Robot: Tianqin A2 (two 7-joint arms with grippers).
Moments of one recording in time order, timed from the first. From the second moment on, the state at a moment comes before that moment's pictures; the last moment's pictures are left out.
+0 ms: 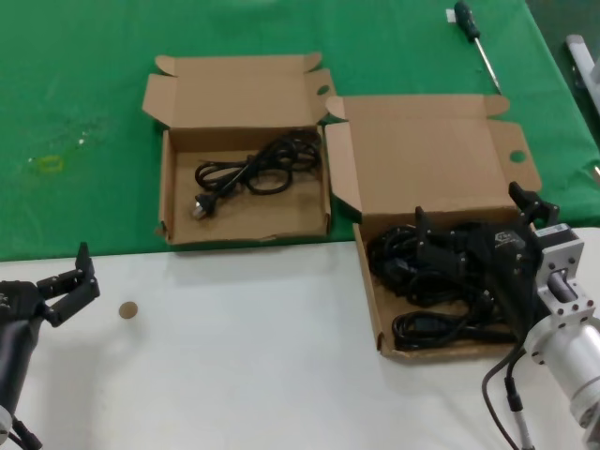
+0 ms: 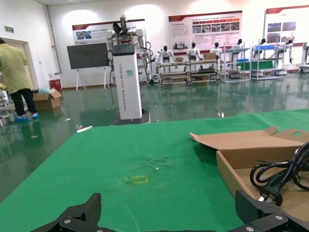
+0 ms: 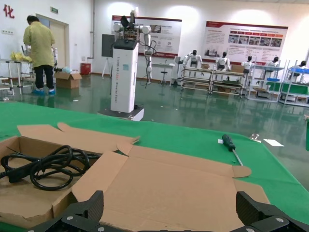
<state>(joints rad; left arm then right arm) 0.00 -0.30 1.60 -1.60 -1.80 0.00 0.00 0.03 0.30 -1.62 1.58 1.79 -0.02 -0.02</state>
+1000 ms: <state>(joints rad) 0.00 -0.30 1.60 -1.60 -1.80 0.00 0.00 0.03 0.30 -1.62 1.58 1.79 -0.02 -0.02</state>
